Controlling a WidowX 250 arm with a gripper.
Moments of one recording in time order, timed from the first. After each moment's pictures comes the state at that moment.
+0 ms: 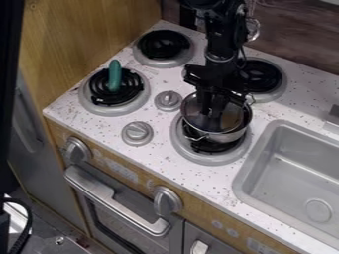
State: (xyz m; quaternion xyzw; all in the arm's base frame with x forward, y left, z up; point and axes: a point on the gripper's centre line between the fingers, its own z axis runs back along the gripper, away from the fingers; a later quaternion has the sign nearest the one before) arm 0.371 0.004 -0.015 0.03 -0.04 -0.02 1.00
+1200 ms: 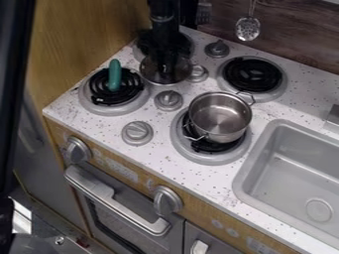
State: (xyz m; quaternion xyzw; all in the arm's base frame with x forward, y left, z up) arm 0.440 0.141 -0.022 0.03 -0.08 0.07 0.99
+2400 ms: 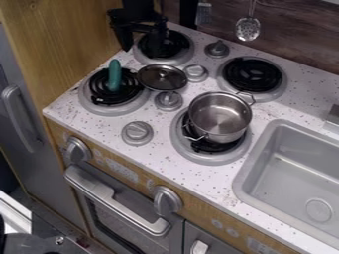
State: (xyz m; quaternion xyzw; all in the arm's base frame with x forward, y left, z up) arm 0.388 0.152 0.042 -0.01 -0.07 0.09 0.99
